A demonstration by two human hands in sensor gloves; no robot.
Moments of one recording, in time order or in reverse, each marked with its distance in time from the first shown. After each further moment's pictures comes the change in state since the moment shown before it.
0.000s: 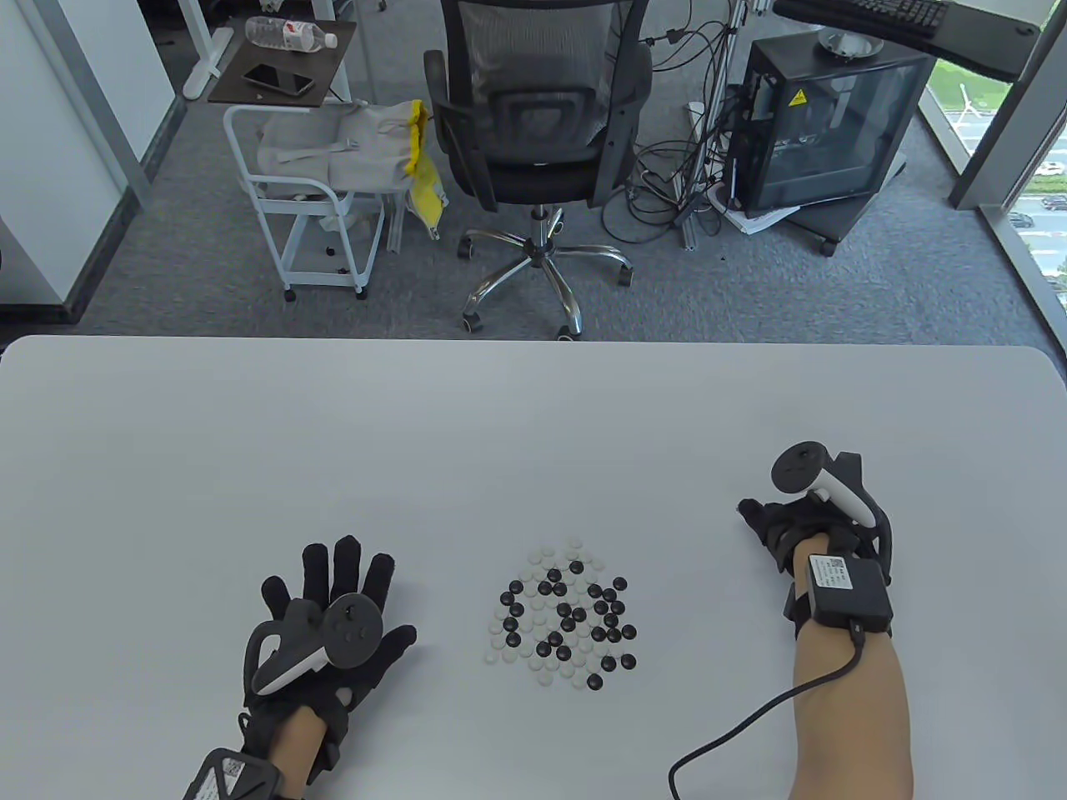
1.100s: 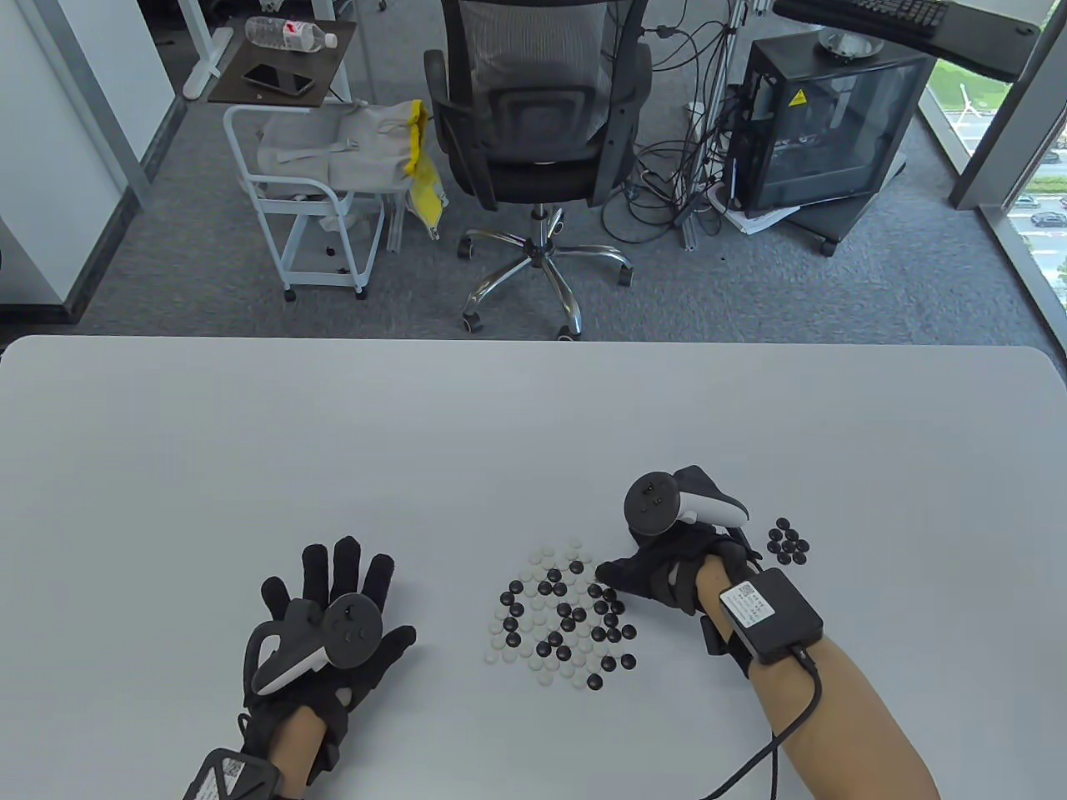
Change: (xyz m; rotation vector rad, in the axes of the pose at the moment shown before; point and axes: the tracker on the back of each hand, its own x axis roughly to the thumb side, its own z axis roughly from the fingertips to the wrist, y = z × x) left_hand 0.000 0.000 0.000 -0.001 0.001 0.003; right_hand 0.143 0.069 0.042 0.354 -0.578 0.253
